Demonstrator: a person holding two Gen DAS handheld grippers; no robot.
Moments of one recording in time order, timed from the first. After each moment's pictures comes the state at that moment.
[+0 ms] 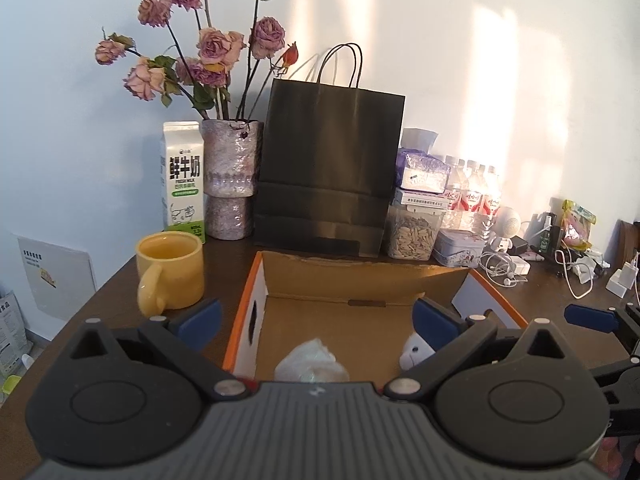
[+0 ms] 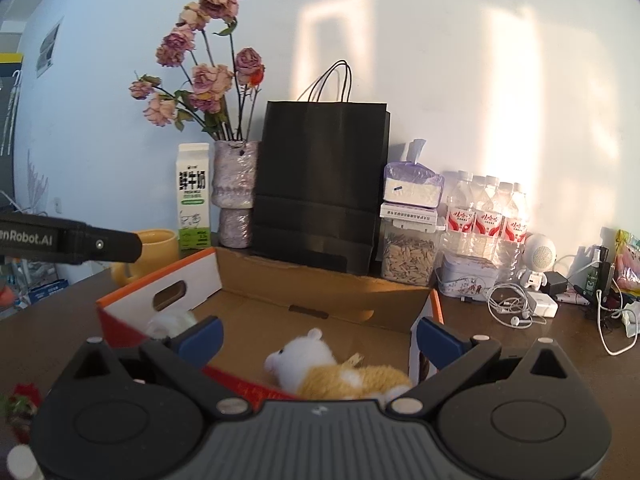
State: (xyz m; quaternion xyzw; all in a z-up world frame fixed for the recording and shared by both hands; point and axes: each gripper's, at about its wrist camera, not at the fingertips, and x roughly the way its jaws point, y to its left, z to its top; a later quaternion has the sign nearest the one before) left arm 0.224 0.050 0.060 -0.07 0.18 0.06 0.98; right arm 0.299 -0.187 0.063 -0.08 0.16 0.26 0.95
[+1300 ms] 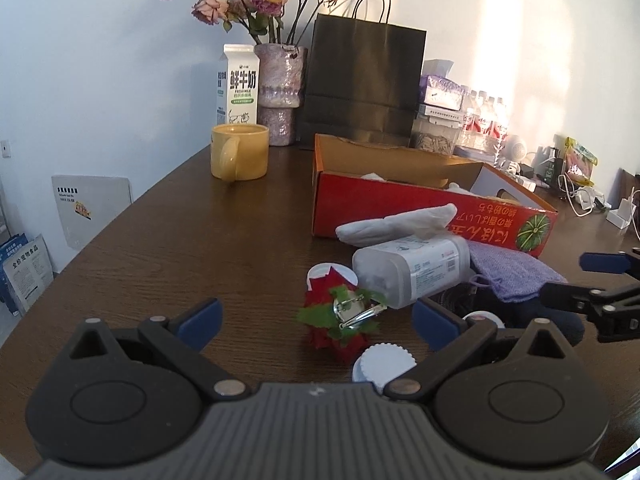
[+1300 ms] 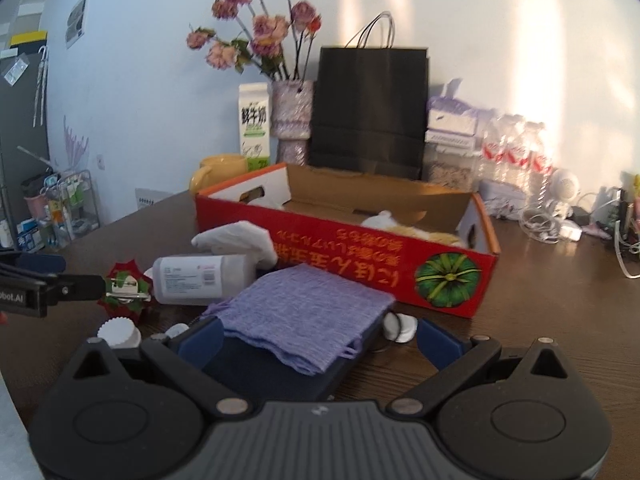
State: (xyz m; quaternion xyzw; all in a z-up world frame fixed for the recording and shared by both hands) left arm 0.090 0.081 -0.018 -0.07 0.25 0.08 0.96; right arm 0.203 -0.196 0.019 -0.09 0.24 0.31 0.92
